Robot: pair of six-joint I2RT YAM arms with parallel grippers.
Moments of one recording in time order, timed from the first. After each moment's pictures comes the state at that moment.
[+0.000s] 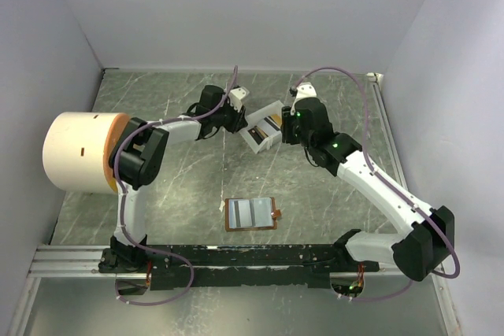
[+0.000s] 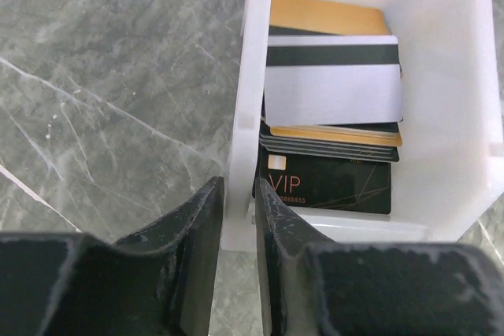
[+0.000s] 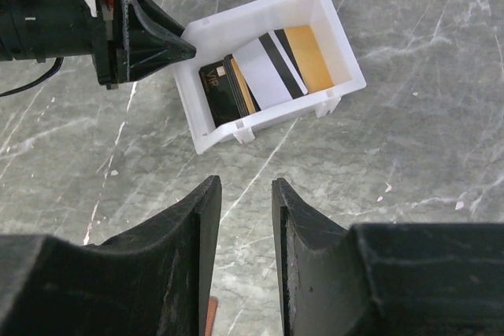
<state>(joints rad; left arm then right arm) -0.49 2.10 1.35 0.21 0.43 0.14 0.59 1.23 1.07 -0.38 0.25 0.22</state>
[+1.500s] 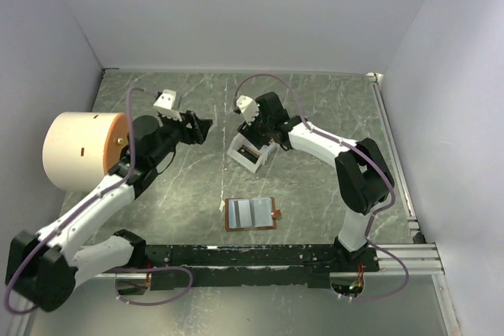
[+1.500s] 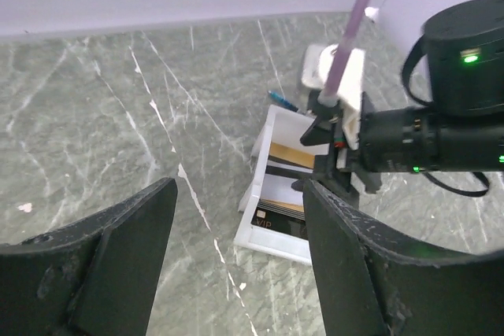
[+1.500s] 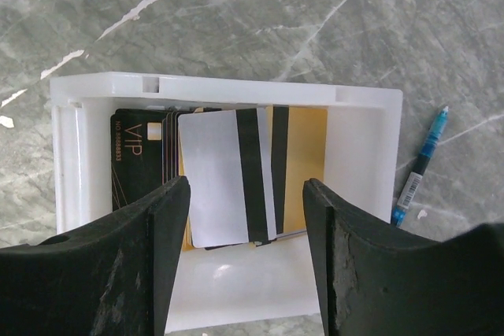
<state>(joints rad) -0.47 1.10 0.71 0.28 0.05 -0.26 0.59 1.80 1.25 -0.21 -0.07 -0.40</state>
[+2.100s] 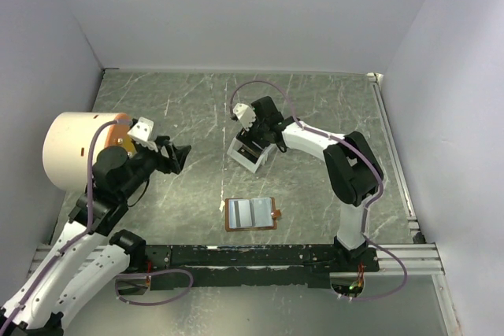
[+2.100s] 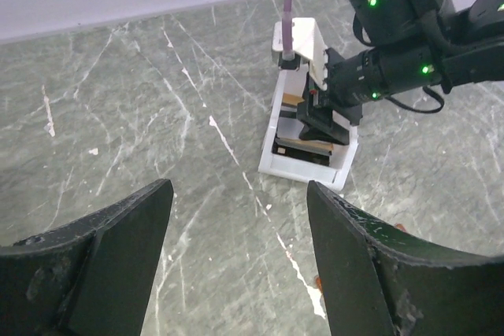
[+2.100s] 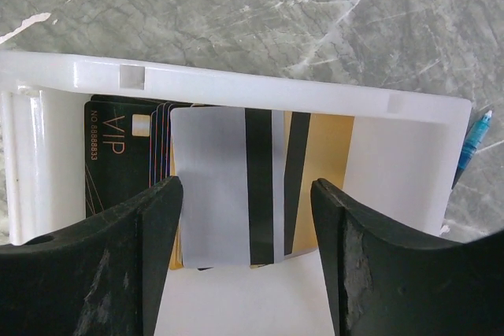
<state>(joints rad) -0.47 0.59 0.68 -0.20 0.03 -0.15 0.59 1.91 1.28 -0.24 -0.07 -0.48</state>
